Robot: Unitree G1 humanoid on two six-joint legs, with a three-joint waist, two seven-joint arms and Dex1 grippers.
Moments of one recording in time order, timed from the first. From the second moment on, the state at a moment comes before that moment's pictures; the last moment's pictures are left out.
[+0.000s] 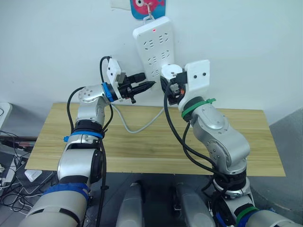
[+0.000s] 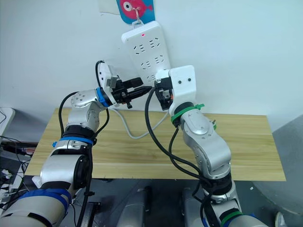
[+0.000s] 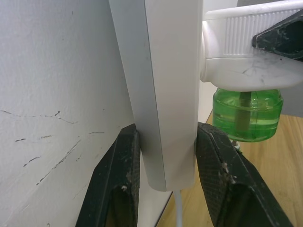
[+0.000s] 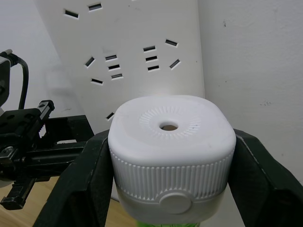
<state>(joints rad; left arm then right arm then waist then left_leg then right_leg) -1.04 0.39 0.11 0.89 -0.27 -0.20 -1.24 -0.66 0.02 0.17 -0.54 0.14 0.92 -0.07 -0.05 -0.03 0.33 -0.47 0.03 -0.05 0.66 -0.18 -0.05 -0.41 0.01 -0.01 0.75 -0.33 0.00</state>
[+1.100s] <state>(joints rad) -1.04 0.38 0.10 0.87 -0.27 -0.21 -1.28 -0.58 -0.01 0.15 -0.72 0.14 1.05 -0.03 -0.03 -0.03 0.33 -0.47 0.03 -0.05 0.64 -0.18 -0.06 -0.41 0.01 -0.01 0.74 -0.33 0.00</state>
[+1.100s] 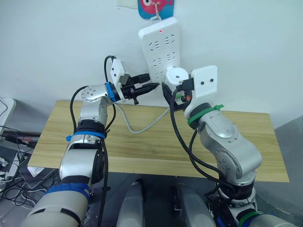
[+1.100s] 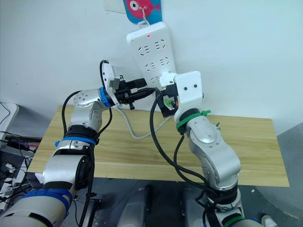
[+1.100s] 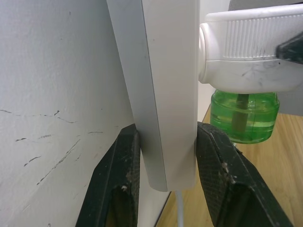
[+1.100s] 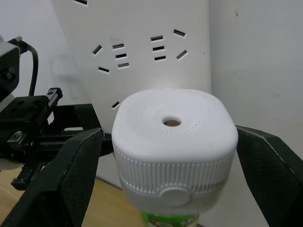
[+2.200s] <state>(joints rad) -0.98 0.49 0.09 0.83 -0.25 -0.20 -1.26 -0.34 -0.30 -0.06 -1.00 0.44 1.16 0.14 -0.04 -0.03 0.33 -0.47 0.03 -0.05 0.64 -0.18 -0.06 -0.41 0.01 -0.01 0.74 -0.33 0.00</state>
